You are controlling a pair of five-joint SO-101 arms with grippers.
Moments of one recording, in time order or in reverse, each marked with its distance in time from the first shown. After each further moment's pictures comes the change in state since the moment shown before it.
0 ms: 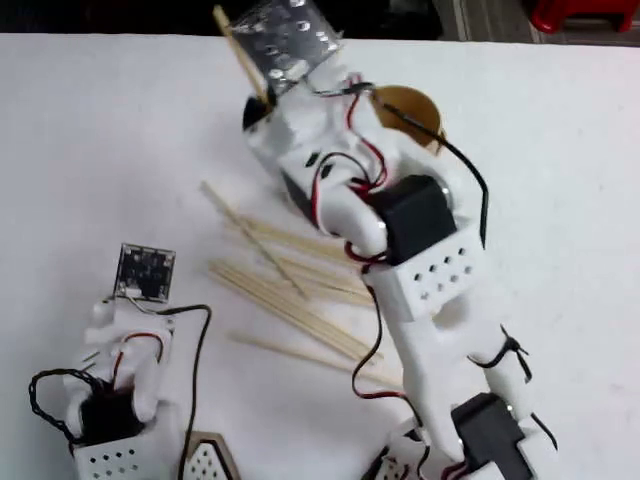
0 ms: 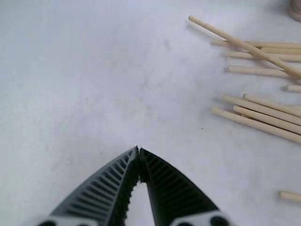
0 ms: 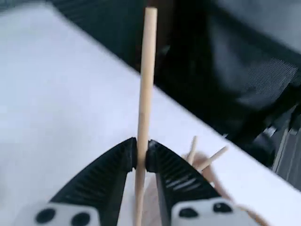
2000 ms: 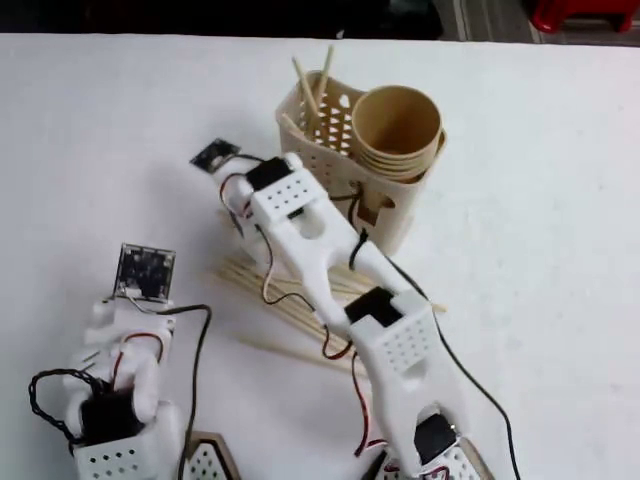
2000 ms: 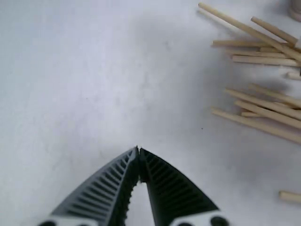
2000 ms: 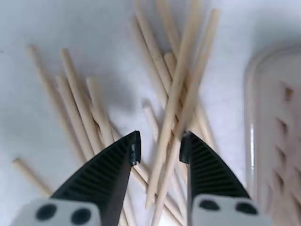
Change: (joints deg) left arm 0.0 0.0 0.0 0.0 0.0; right arm -3.7 49.4 -0.3 12.6 1.4
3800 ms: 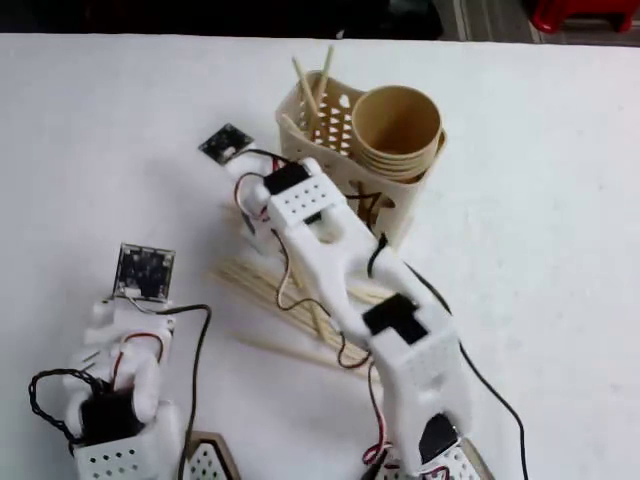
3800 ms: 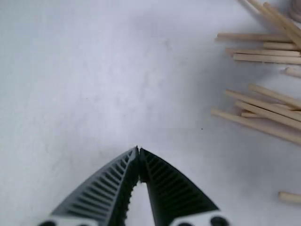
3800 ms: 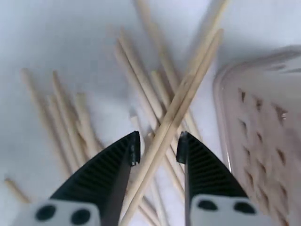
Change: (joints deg) left arm 0.0 0.0 0.0 0.0 0.4; right arm 2.0 -8.4 12.1 -12.4 -0.5
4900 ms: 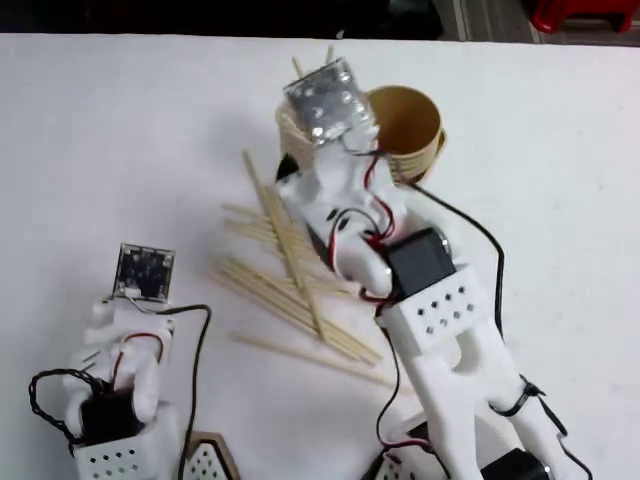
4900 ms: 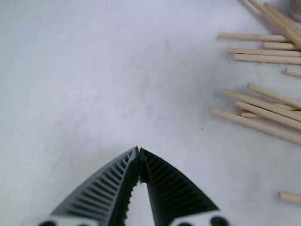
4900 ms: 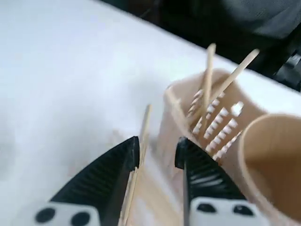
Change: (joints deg) left arm 0.0 0.0 0.0 0.0 0.0; right arm 3.8 -58.6 26.4 -10.5 -9.1
